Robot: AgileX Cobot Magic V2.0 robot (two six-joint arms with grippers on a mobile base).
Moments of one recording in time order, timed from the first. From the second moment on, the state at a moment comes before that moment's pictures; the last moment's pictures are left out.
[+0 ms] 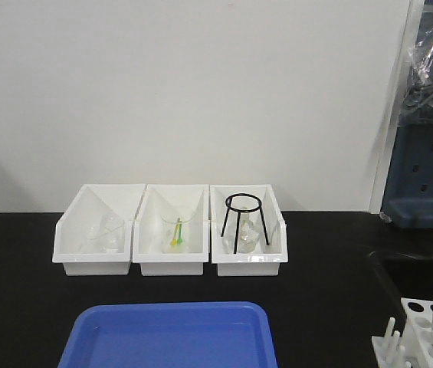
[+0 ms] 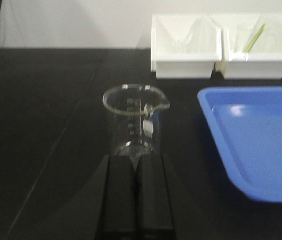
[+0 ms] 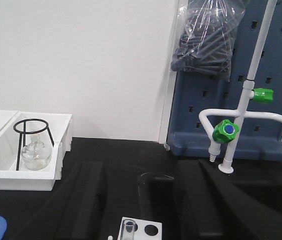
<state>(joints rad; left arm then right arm) 0.02 -0.01 0.03 0.15 0.28 -0.15 -0.08 0.63 -0.66 -0.10 0.19 -0.04</state>
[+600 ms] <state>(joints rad) 0.02 -0.01 0.03 0.15 0.33 -0.15 -0.08 0.63 -0.66 -0.10 0.19 -0.04</state>
